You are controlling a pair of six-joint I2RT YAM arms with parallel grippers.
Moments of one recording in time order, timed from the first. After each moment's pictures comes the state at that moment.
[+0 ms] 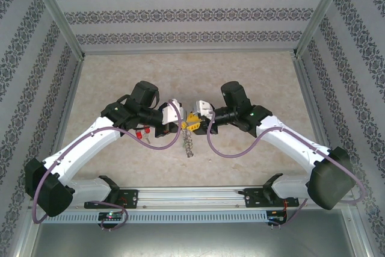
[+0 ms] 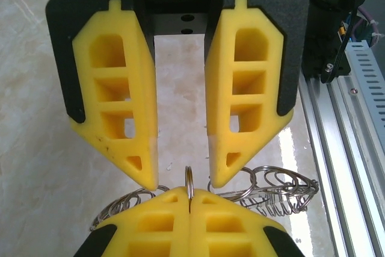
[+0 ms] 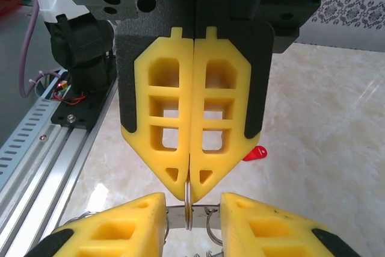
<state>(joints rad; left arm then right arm) -0.58 1.23 1.09 -0.66 0.66 0.67 0.61 1.29 0.94 -0.27 -0.91 -0.59</state>
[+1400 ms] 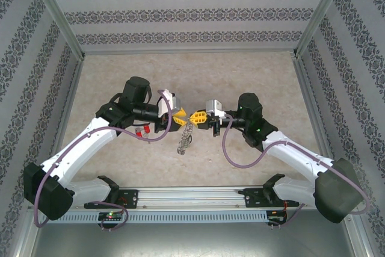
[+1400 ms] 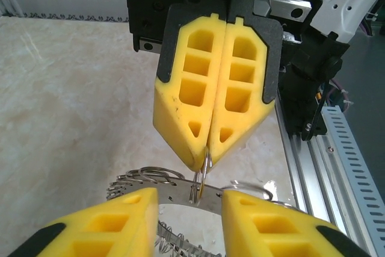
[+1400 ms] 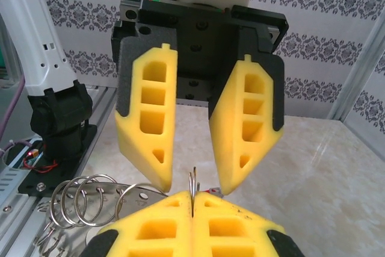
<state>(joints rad) -0.50 1.20 1.06 -0.50 0.86 0.51 0.57 1.16 0.66 0.39 -0.94 -0.24</state>
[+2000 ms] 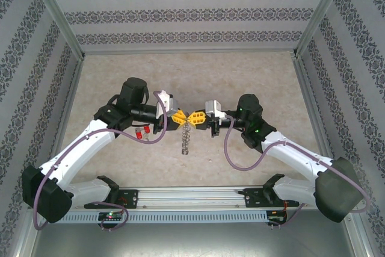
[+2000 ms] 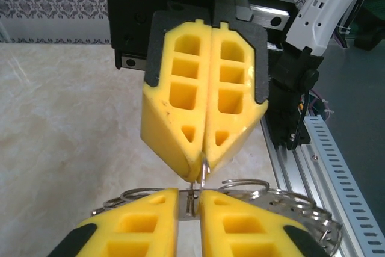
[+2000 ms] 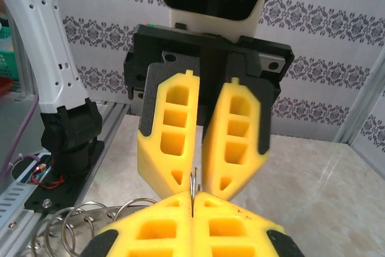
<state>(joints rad) -0.49 1.17 1.02 -0.44 0.94 0.51 0.61 1.16 0.66 0.49 -0.95 -0.18</state>
